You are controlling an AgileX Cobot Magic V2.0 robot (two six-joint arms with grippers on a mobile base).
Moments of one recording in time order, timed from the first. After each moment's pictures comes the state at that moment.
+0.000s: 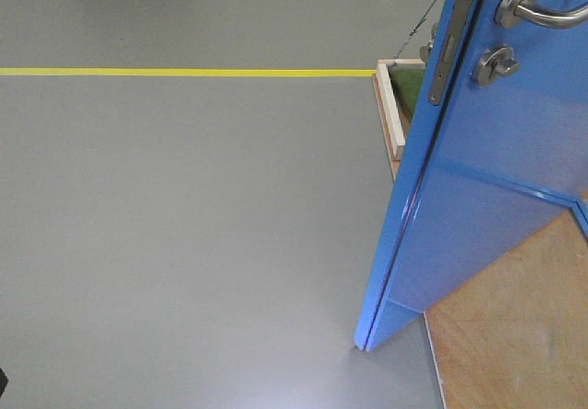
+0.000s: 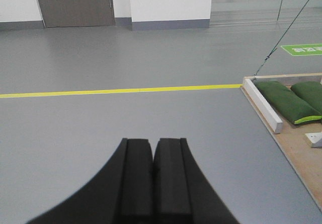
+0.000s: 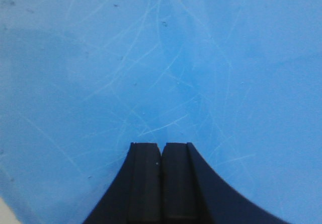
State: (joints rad) left arm -0.02 -0.01 0.03 0.06 0.27 -0.03; right arm -0.06 1.52 -1.73 0.60 0.37 -0.22
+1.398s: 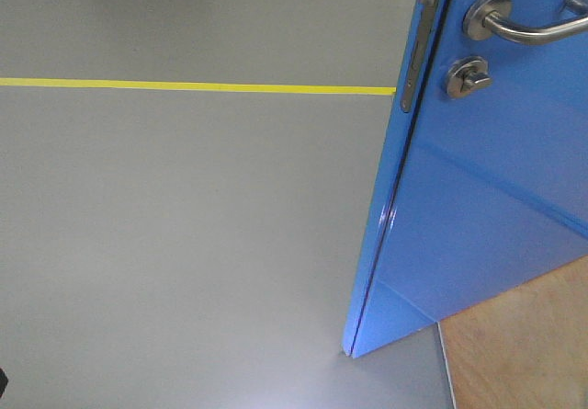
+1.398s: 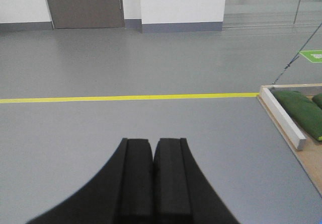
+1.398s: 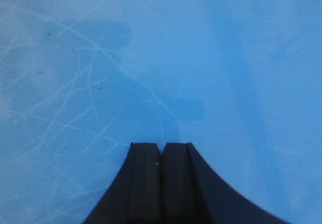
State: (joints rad) left arm -0.02 -0.01 0.03 0.06 0.27 -0.03; right arm -0.06 1.50 -1.73 0.62 0.36 -0.22
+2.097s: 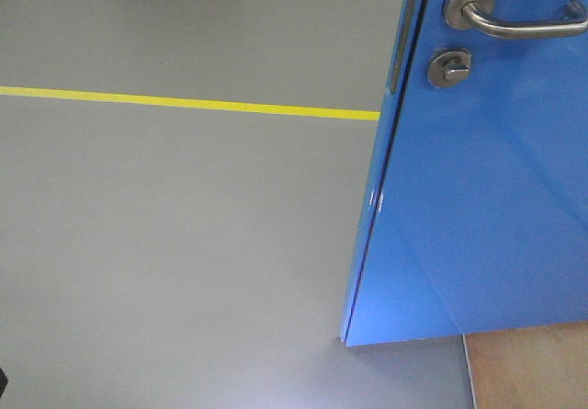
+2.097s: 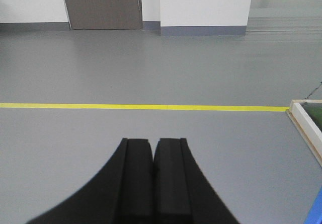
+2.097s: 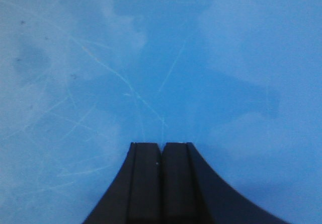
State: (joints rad) left arm -0.02 -0.01 0.03 0.06 0.27 -0.03; right arm -0.06 1.52 -1.73 0.62 0.36 -0.22
